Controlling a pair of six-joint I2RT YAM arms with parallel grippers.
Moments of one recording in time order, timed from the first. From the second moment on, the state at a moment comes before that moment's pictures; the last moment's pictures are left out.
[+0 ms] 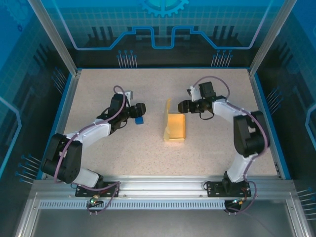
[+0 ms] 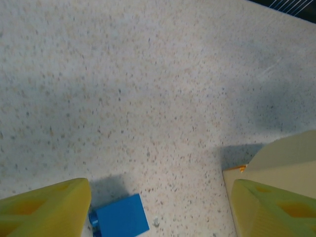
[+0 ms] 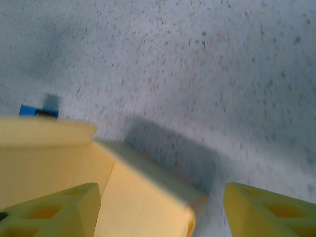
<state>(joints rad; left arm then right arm) -0.31 1.46 0.79 0.05 0.10 -0.46 0.24 1.83 1.20 -0.32 -0.50 0.17</state>
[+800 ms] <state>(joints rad) -0.31 1.43 0.70 0.08 0.09 -0.50 0.23 1.83 1.06 -0.32 -0.71 0.19</state>
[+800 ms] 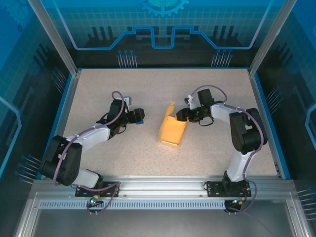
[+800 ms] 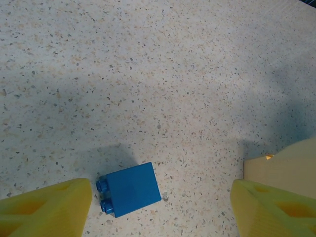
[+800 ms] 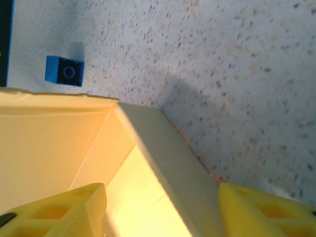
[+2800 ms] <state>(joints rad) -0.47 1.78 0.92 -0.08 -0.13 -0.39 0.24 1.49 0.71 -0.25 -0.60 0.23</state>
